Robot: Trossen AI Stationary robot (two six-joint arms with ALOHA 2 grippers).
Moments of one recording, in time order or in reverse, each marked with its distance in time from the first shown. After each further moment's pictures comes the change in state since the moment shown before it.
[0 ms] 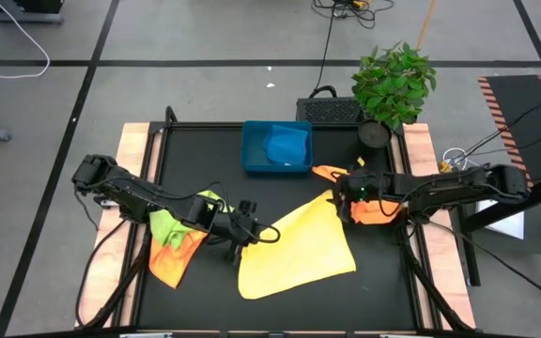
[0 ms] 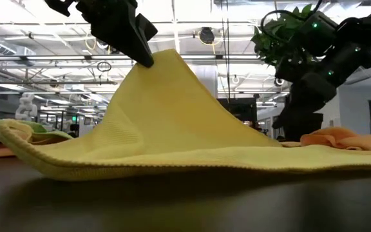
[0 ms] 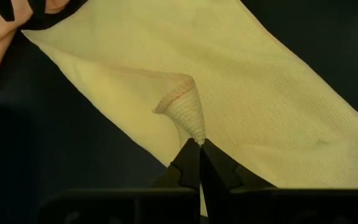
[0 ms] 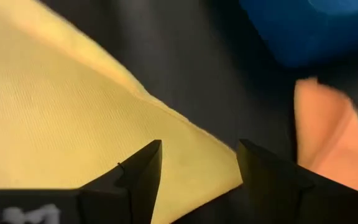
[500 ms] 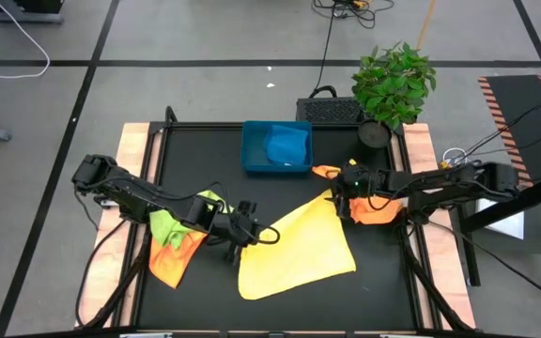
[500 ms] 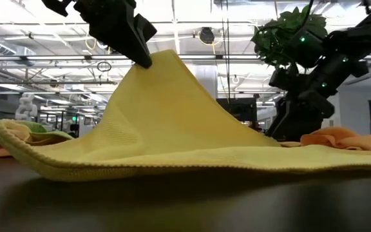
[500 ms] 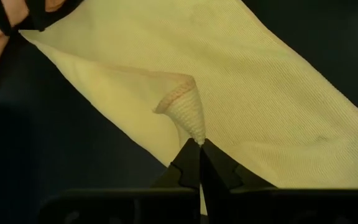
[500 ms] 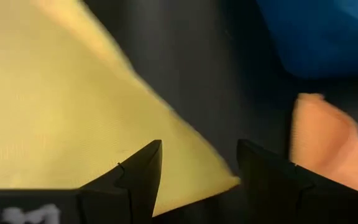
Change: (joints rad) left arm -0.004 0.000 0.000 -0.009 0.000 0.000; right arm -0.102 0.128 0.001 0.099 -0.088 -0.233
